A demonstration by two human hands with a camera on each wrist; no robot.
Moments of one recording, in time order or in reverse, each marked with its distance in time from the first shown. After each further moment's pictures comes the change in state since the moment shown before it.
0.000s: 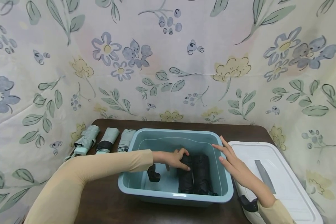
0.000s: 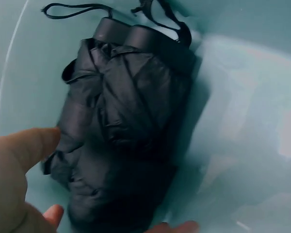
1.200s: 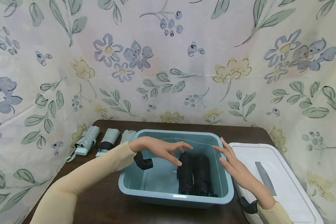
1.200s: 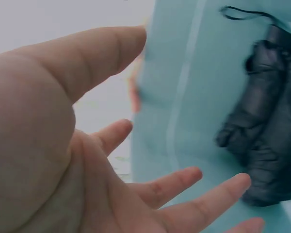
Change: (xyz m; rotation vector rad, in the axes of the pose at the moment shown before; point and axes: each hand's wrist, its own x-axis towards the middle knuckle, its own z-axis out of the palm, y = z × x) left_hand -0.057 0.018 -0.060 0.156 -0.288 0.365; right_hand -0.002 0.002 0.002 0.036 0.005 -0.019
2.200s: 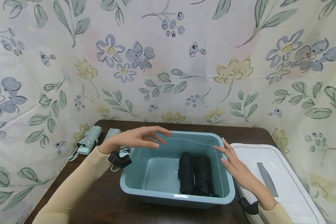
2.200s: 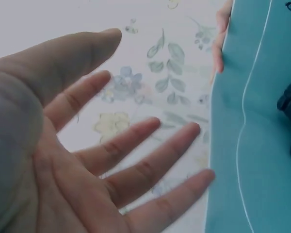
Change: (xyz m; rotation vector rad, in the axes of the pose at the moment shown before) left_hand -0.083 -0.004 -0.002 -0.099 0.378 0.350; right_hand 0.000 -0.001 0.001 0.011 0.020 -0.022
